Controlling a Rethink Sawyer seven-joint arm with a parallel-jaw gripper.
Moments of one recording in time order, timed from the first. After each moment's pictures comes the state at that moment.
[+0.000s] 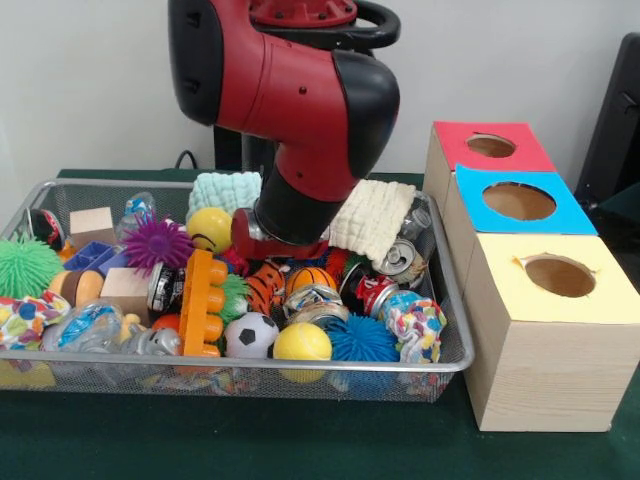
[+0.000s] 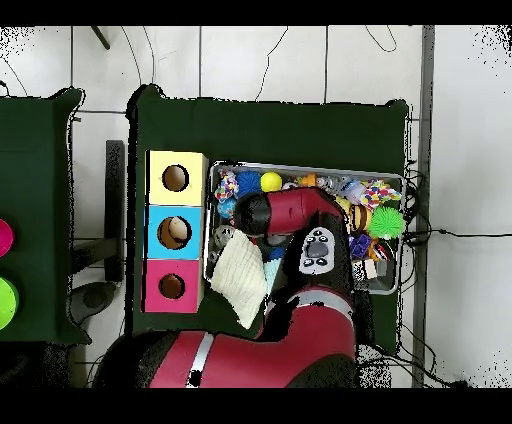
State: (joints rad) arm -0.13 -0.31 -0.16 1.33 -0.35 0.72 1.50
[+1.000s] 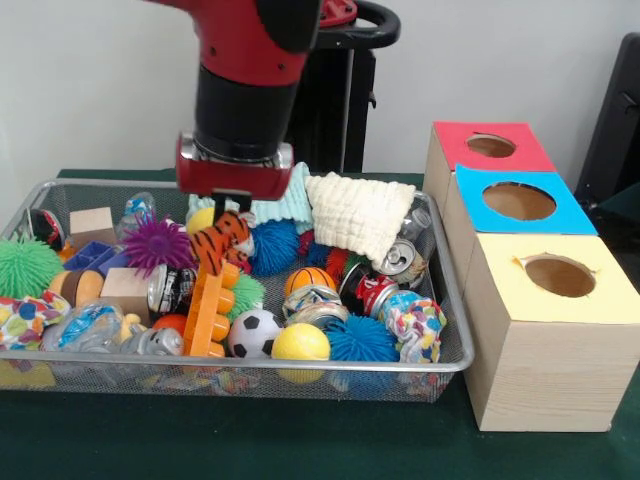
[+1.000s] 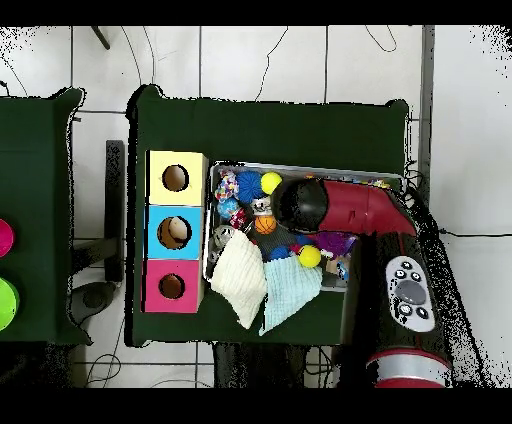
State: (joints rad) arm -0.36 -0.59 0.02 1.47 -0.26 0.66 1.50
